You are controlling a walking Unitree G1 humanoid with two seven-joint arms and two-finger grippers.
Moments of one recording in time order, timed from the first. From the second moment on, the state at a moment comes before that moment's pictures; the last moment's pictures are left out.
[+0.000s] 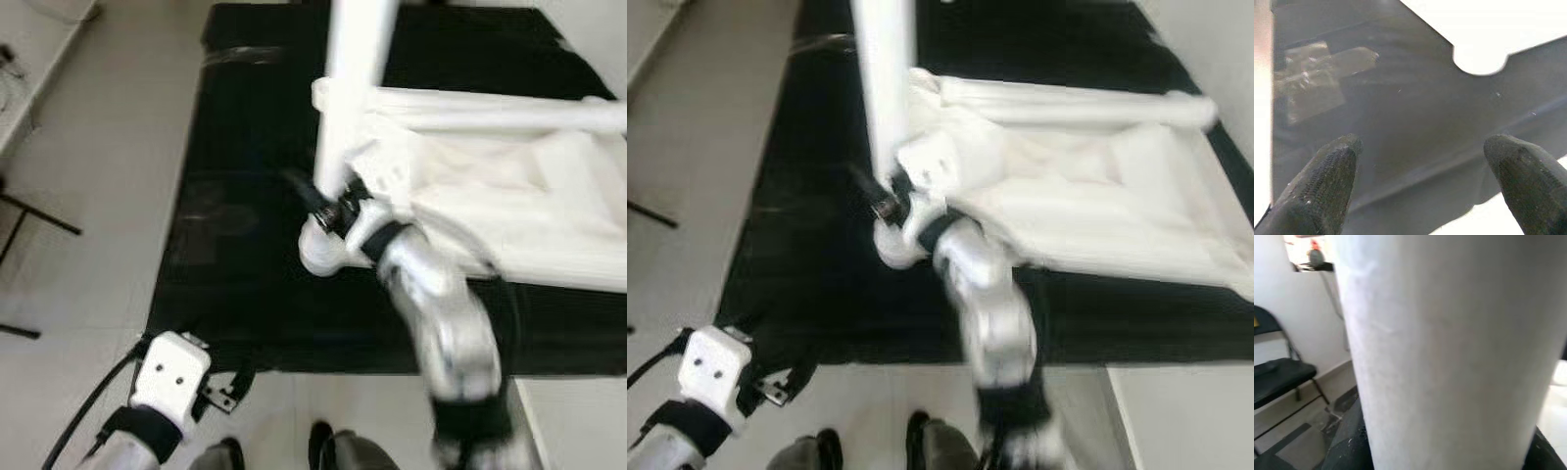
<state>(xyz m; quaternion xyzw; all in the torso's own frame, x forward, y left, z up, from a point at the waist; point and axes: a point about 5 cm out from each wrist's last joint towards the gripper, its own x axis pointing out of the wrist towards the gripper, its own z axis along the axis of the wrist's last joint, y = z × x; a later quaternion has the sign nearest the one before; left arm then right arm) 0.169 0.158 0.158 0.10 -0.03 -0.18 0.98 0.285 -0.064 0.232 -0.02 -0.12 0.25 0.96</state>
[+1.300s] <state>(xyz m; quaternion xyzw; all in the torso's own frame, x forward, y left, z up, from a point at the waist) 0.282 0.093 0.362 0.02 -0.25 -0.51 0.82 0.308 -0.041 0.212 -0.02 -0.08 0.20 0.98</state>
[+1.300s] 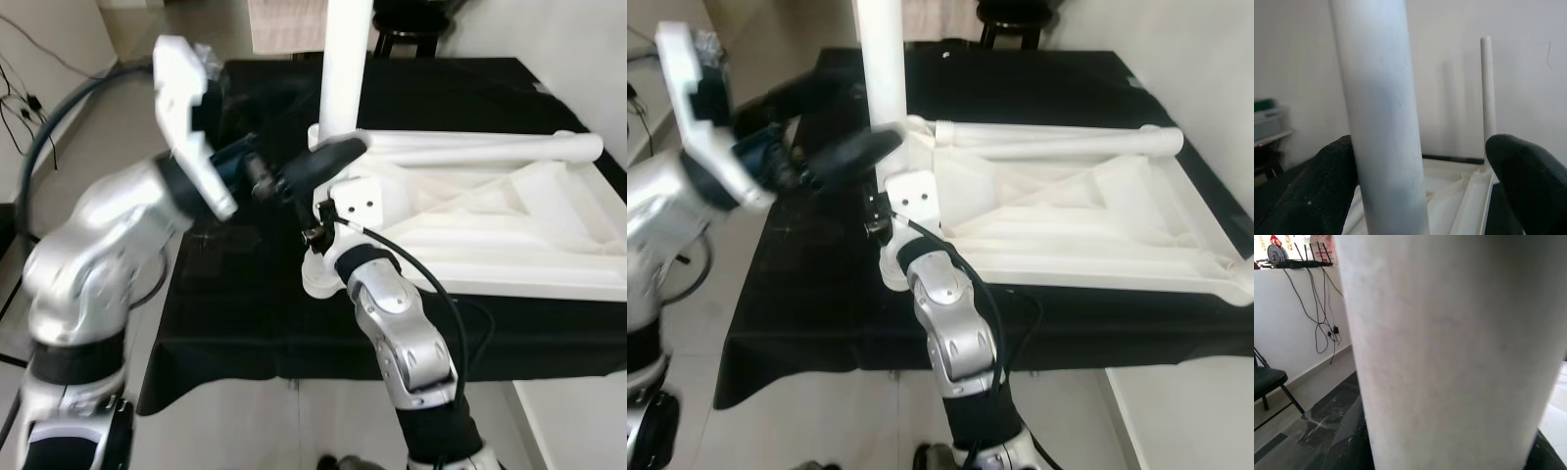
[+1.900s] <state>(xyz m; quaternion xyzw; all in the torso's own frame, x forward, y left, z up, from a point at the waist) 0.310 0.080 0.353 0.04 -0.19 -0.50 0.85 0.310 -0.040 0.207 -0.02 -0.08 0.20 0.98</state>
